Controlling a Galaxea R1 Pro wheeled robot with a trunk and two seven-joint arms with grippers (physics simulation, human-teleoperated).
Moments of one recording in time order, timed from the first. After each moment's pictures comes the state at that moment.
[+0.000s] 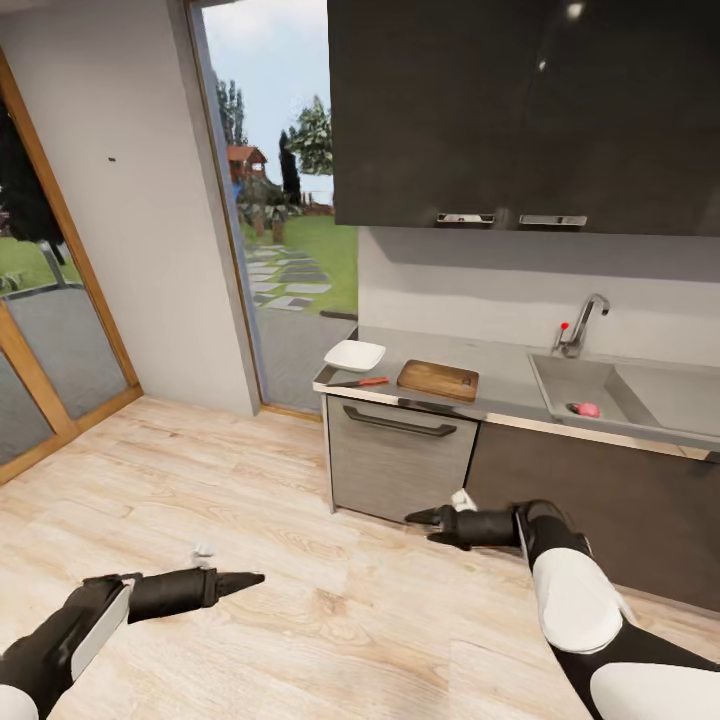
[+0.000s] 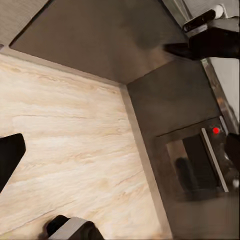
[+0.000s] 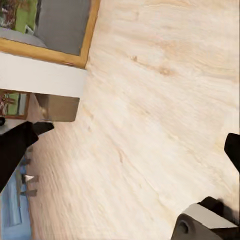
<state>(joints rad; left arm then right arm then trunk) -0.49 0.37 -0.19 -0.77 0.46 0.55 -1.17 -0.92 0.09 -1.06 -0.52 1.12 0.76 1.34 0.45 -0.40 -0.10</state>
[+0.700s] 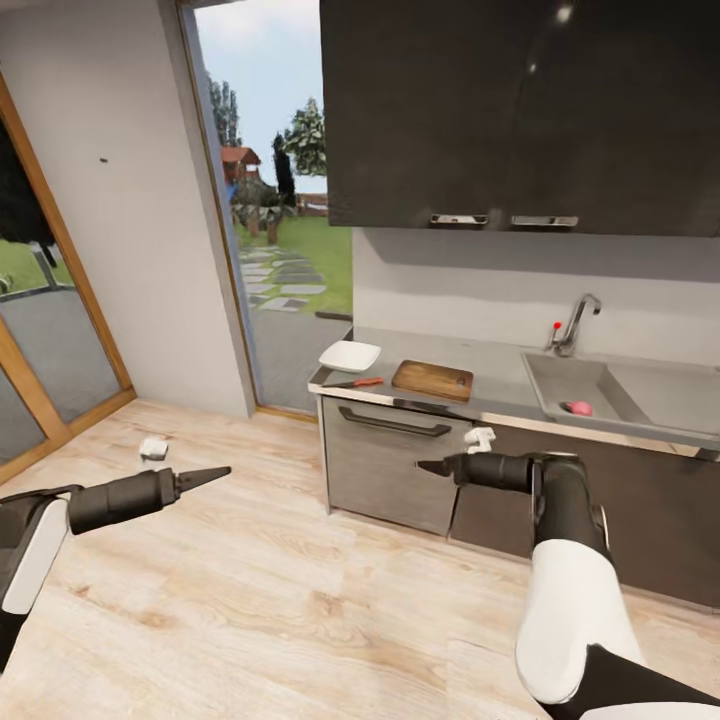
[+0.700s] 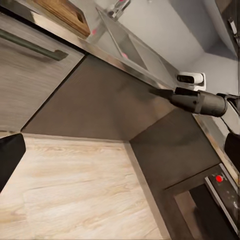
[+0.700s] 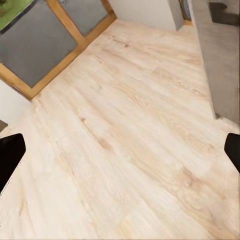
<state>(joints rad) -0.49 0.37 0.19 -1.39 0.47 1.01 -1.04 -0.87 0.17 -0.72 -1.03 0.88 0.58 1.36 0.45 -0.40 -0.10</state>
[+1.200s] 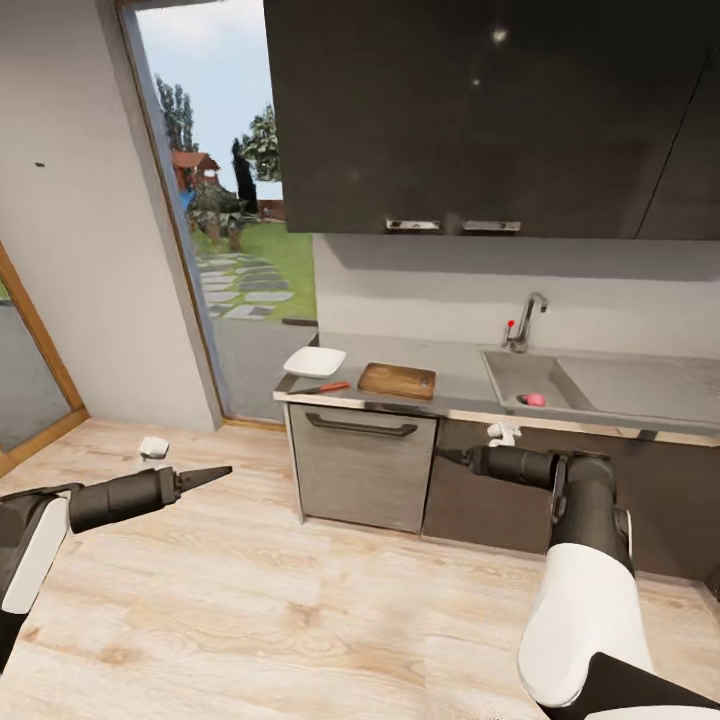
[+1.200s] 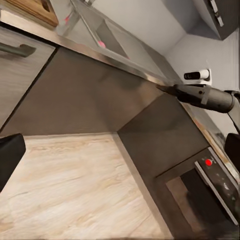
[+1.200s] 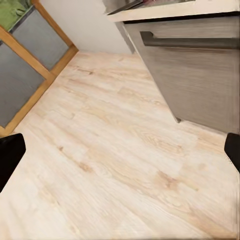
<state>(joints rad) -0.49 0.37 0.18 -1.40 0.46 1.01 -1.05 -0.86 0.17 -0.75 -1.17 0.88 0.71 1.37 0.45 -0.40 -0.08</state>
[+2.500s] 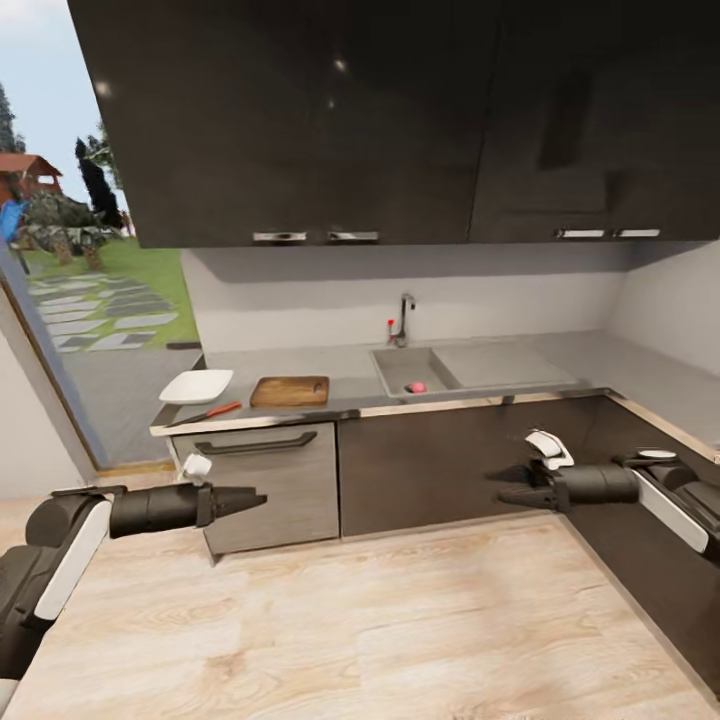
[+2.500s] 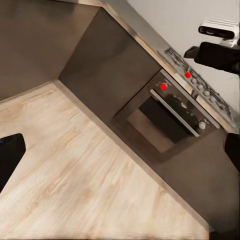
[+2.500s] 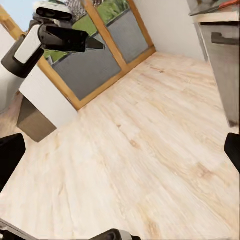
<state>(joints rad) -0.49 0.38 -0.02 -1.44 0.44 0.96 -1.05 -0.85 -0.69 0.62 -0.97 -0.79 0.46 1.38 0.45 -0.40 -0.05</state>
